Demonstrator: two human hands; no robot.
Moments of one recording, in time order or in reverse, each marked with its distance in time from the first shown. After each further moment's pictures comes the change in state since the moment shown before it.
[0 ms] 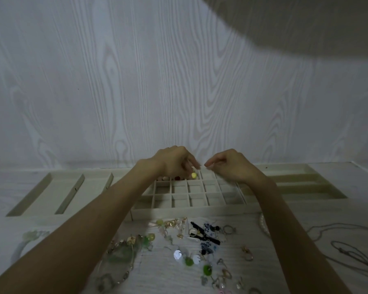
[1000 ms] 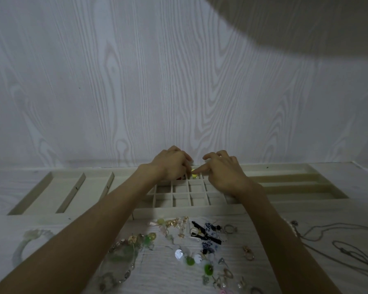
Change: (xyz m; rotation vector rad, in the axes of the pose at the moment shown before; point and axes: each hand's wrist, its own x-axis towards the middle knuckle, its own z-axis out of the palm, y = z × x) left_hand 0.002 -0.009 0.015 0.160 0.086 -0.025; right_hand -0.007 -0.011 0.023 -0.573 -0.047 -0.214
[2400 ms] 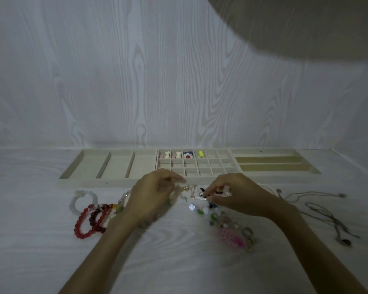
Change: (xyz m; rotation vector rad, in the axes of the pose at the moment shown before) left_hand -0.188 0.028 0.029 -0.619 0.402 -0.112; right_hand -0.129 -0.046 -0.019 0.371 -0.096 -0.131
